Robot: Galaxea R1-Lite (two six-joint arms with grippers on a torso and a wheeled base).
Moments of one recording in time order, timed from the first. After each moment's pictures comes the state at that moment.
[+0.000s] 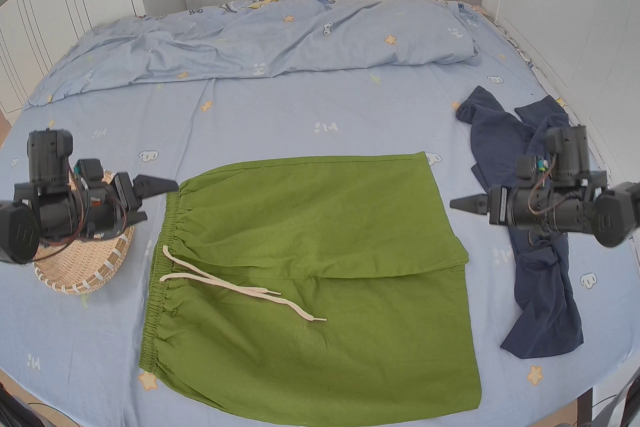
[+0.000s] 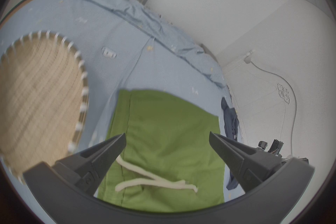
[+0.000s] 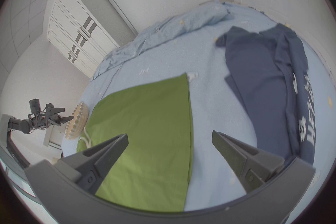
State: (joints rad) left arm 0.03 1.66 -0.83 -0.35 -0.45 -0.51; right arm 0.22 1.80 -0.93 -0.31 0.26 0.23
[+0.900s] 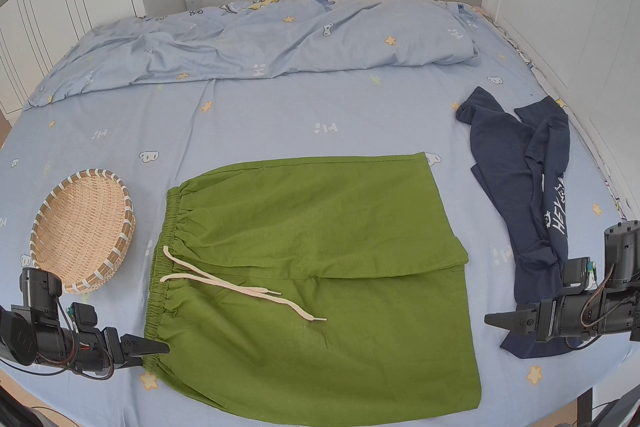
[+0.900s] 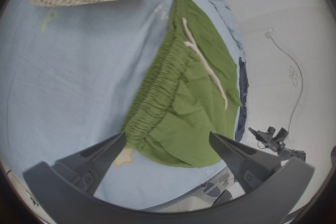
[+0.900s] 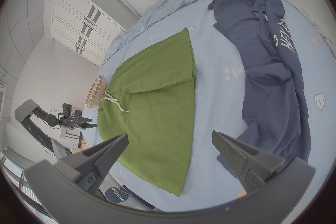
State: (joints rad) left arm 0.26 1.61 -0.19 -0.37 -0.70 -0.22; right arm 0.25 1.40 -0.30 -0.38 0.37 0.27
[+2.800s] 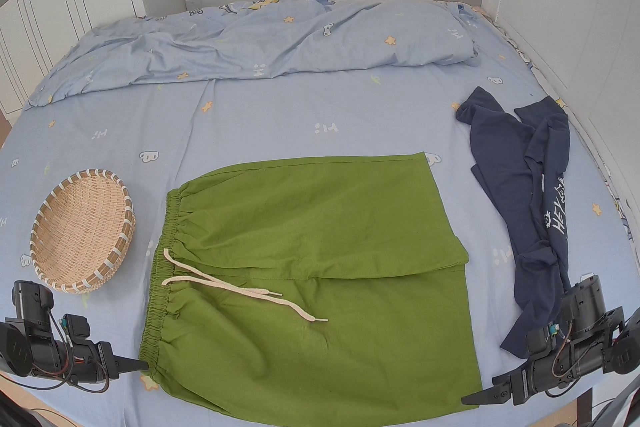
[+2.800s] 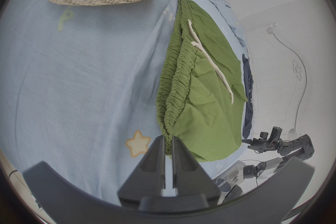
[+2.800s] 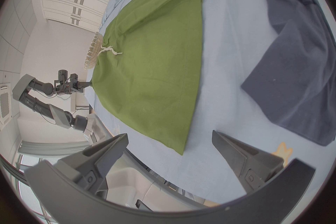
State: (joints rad) left arm 0.34 1.57 -0.12 -0.36 -0.69 -0.10; right arm 0.32 1.63 -0.12 -0.44 0.49 0.16
